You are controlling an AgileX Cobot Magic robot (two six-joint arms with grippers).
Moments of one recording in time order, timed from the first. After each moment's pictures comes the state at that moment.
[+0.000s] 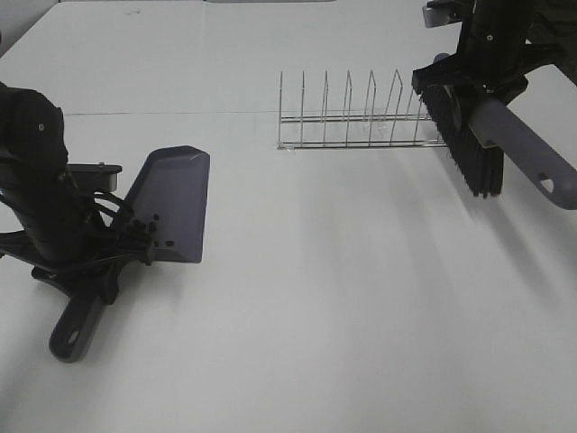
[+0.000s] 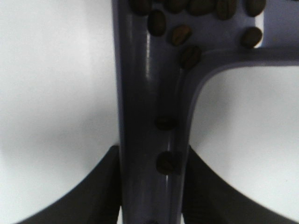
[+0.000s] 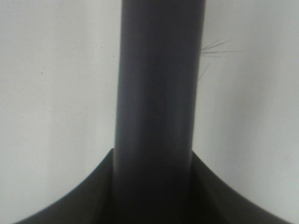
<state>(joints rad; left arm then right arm) -0.34 2.03 -1.06 -0.11 0.72 -0.18 0.14 2.22 -1.92 -0.22 1.23 0.09</state>
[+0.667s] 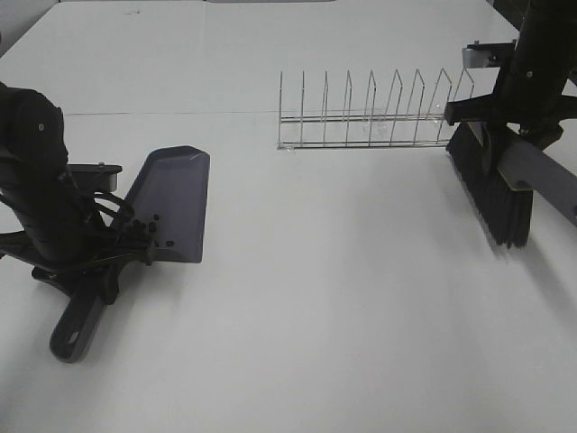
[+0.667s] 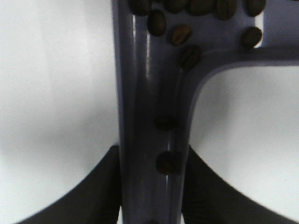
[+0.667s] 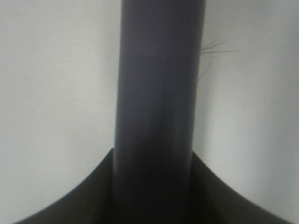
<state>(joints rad) -0.34 2.03 -1.06 -0.11 0.73 -0.18 0.03 2.18 -1.72 -0.07 1.23 0.06</state>
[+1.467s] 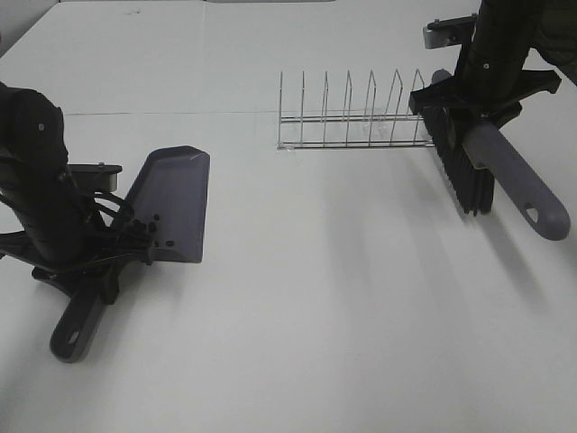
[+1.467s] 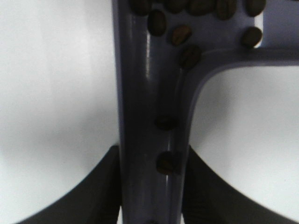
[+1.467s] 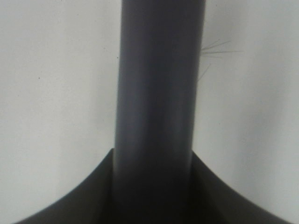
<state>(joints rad) -0.34 2.03 -1.06 -0.12 0.73 -0.18 0.14 2.19 -1.76 -0.20 1.07 0.12</state>
